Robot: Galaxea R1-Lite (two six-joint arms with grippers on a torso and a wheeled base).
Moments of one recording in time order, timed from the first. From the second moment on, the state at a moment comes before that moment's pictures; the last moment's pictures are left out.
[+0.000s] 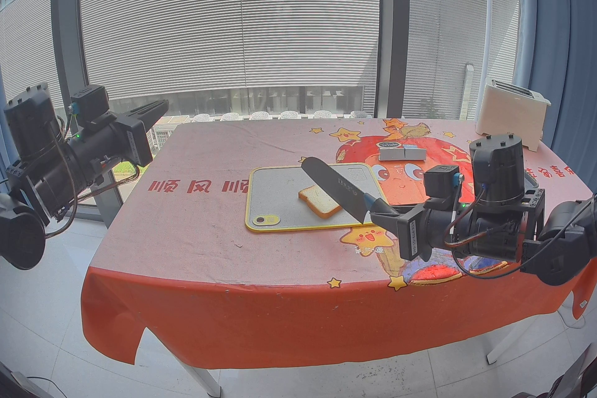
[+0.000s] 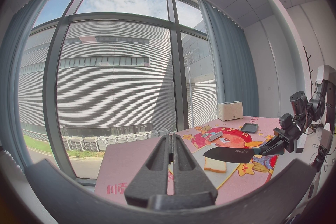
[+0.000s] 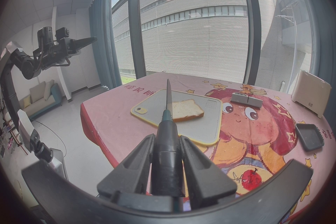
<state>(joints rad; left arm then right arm) -0.19 1.57 -0.77 -0.88 -0.25 0.03 0.60 1.74 -0.80 -0.49 0.03 0.07</state>
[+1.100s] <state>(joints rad) -0.30 1.69 -0.99 -0.81 -0.25 0.03 0.55 1.83 -0.96 -0.48 0.03 0.00</state>
